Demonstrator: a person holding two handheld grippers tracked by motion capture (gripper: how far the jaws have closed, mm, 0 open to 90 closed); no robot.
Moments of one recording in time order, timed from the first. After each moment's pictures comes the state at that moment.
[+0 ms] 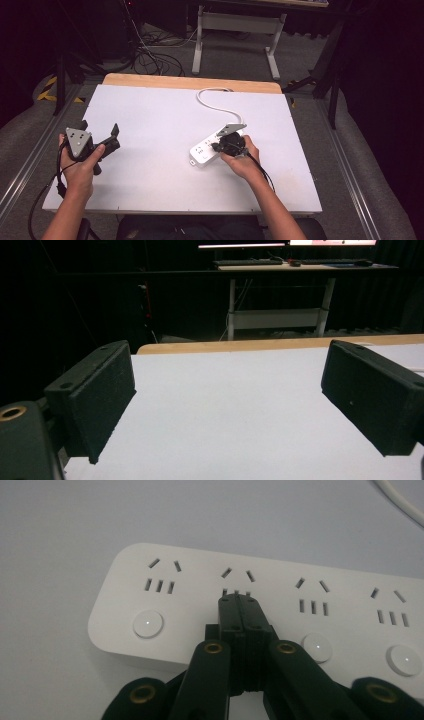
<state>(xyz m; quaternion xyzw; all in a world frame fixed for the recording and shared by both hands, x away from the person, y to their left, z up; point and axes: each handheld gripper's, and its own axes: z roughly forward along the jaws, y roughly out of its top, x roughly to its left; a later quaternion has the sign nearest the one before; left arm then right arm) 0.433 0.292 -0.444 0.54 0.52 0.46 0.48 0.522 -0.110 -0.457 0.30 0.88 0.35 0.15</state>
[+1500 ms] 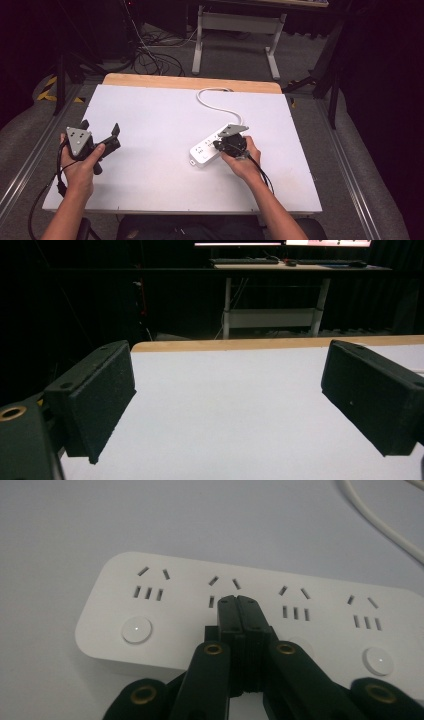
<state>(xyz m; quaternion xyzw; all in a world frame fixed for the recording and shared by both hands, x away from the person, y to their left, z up) 0.436 0.293 -0.445 0.54 0.52 0.45 0.48 0.517 -0.114 -0.455 0.30 0.86 0.37 0.19</state>
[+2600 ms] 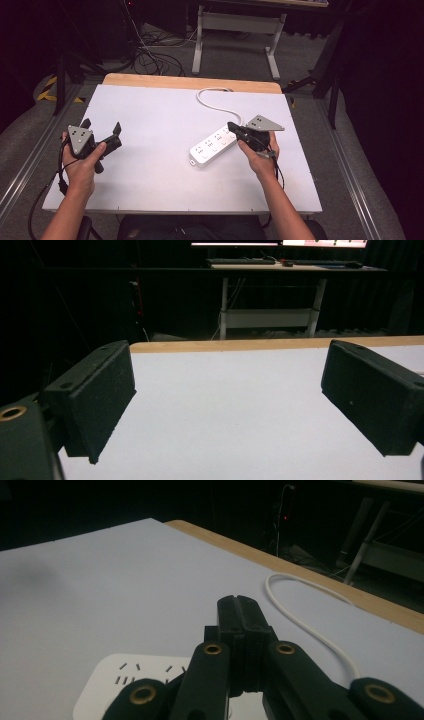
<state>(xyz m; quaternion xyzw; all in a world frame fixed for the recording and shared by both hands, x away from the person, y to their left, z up) 0.440 0.291 -0.444 0.55 0.52 0.44 0.49 0.508 -0.164 -0.413 0.30 0.76 0.53 0.26</state>
